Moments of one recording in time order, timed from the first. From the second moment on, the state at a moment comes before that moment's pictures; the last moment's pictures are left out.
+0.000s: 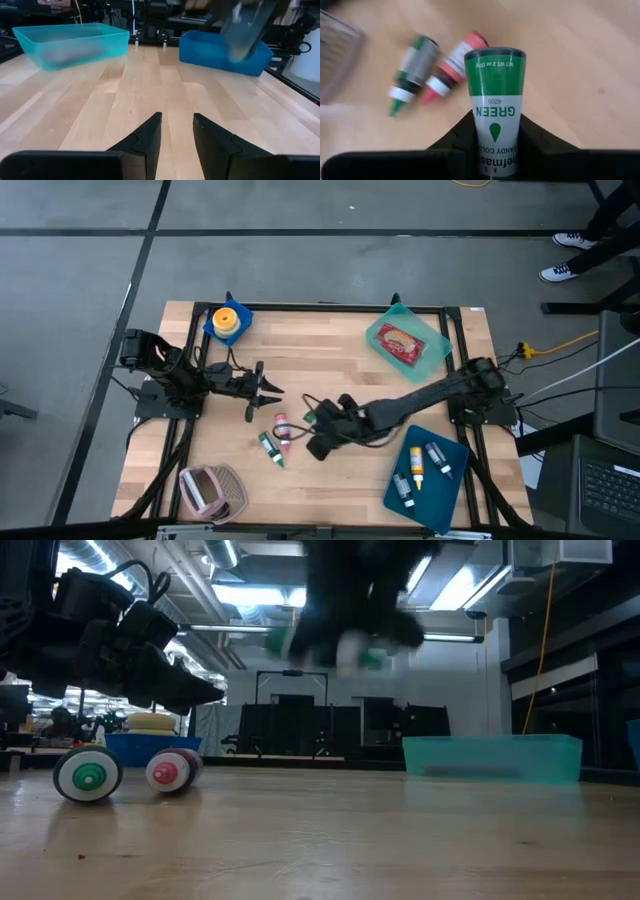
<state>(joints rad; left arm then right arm) 0.11 1.57 0.01 1.42 0.19 -0.06 0.37 1.94 1.49 -0.53 0.41 0.87</state>
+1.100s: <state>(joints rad) 0.11 1.57 0.01 1.41 0.19 -0.06 1.07 1.83 1.50 -1.15 0.45 2.07</state>
